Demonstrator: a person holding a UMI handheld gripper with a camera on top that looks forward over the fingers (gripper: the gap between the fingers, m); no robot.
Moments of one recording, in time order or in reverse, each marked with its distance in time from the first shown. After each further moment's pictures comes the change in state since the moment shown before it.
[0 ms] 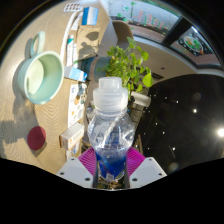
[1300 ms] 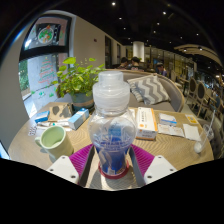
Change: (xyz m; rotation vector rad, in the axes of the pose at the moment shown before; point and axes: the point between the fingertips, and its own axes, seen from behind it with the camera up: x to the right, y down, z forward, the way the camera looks) arm -0.174 -0.004 -0.008 0.187 -0.755 1.615
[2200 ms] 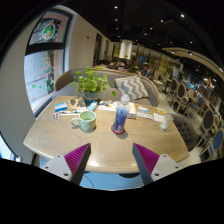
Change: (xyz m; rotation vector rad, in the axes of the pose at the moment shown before) arm -0.100 0.025 -0.312 -0.082 0.214 -0.024
